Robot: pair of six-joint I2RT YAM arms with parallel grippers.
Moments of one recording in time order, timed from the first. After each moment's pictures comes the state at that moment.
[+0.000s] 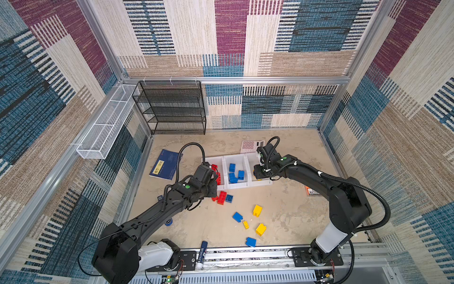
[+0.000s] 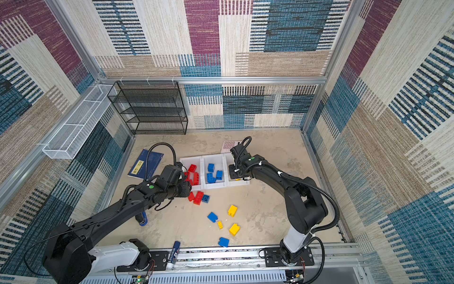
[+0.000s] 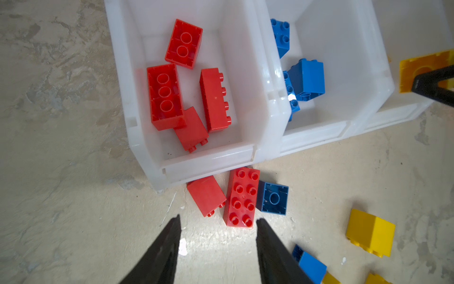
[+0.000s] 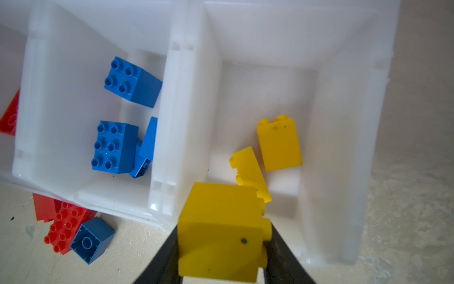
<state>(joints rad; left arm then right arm) -0.58 1.23 0.83 -0.56 -0.08 -0.47 0.53 1.69 1.23 -0.59 -0.01 0.31</state>
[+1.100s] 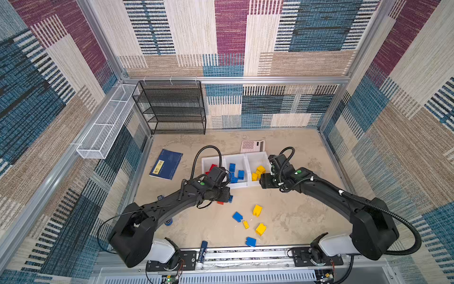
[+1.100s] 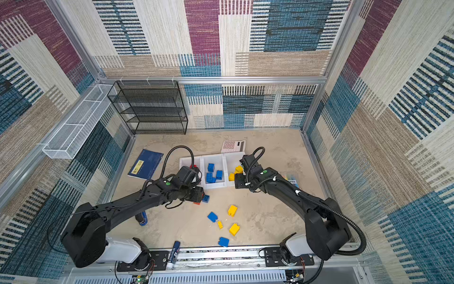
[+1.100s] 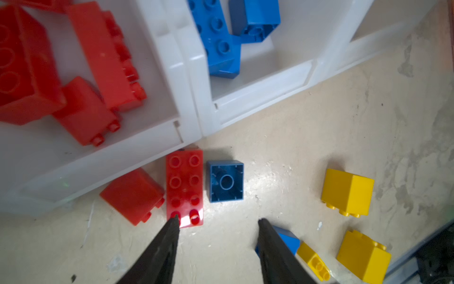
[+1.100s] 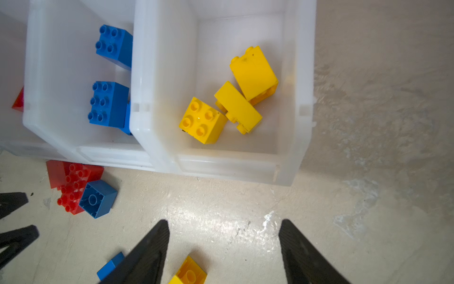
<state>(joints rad) -0.71 1.45 0.91 -0.53 0.06 -0.42 0.53 1.40 0.95 -0.57 0.00 0.44</state>
